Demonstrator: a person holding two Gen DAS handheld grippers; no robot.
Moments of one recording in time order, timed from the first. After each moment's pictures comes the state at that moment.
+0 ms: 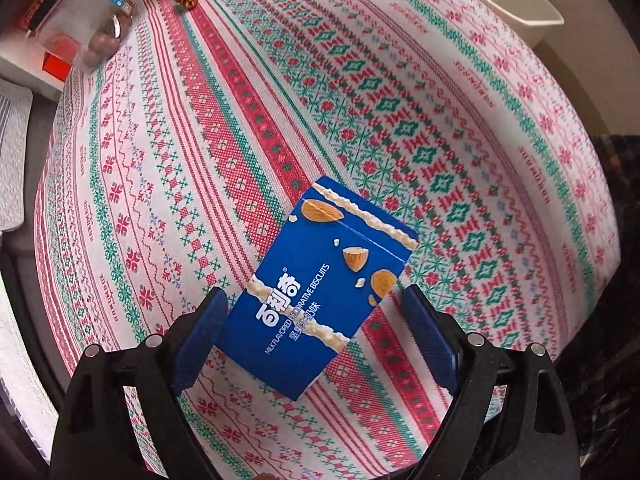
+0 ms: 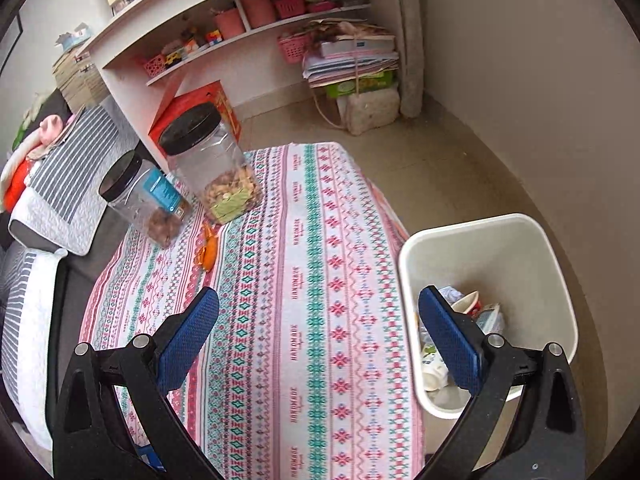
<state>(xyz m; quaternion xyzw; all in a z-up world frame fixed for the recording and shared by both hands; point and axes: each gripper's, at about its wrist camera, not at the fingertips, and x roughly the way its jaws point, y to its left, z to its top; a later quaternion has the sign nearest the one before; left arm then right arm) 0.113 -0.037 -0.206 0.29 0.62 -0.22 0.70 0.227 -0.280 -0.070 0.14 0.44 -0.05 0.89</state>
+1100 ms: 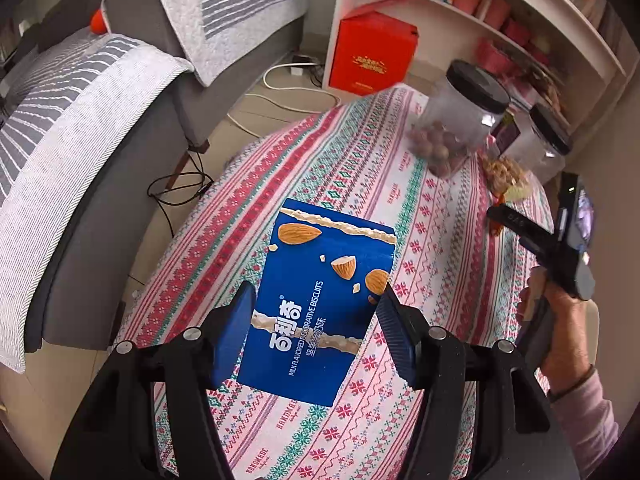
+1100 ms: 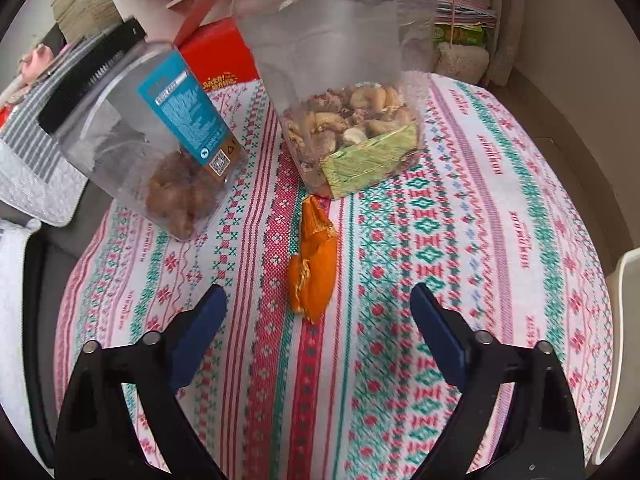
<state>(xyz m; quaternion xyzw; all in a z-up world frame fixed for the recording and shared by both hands) 0.218 0.163 -0.074 -0.11 0.51 0.09 0.85 0.392 -0.119 -0.190 0.10 0.51 -0.01 0.85</state>
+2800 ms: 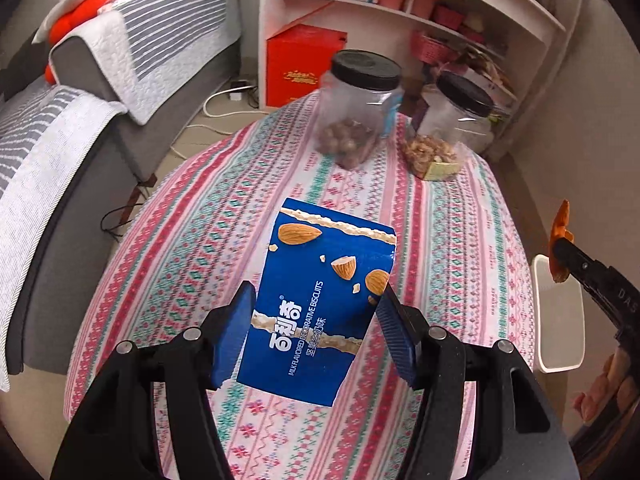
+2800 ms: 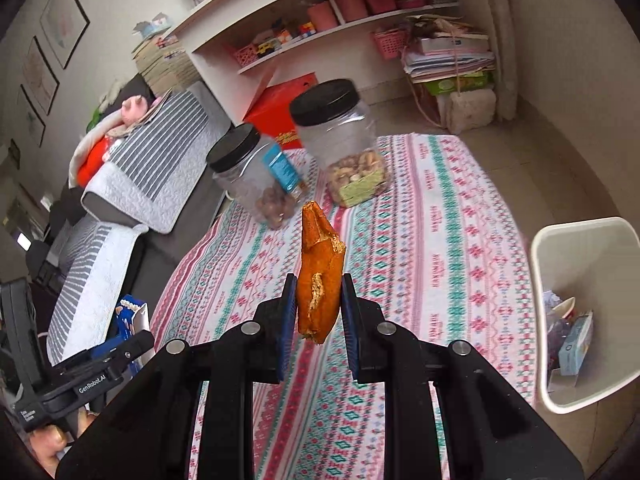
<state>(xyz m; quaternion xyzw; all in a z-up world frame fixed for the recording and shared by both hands) 0.207 0.055 -0.065 -0.06 0.48 0.01 0.88 0.224 -0.214 -0.059 0.18 0.40 0.09 0.89</state>
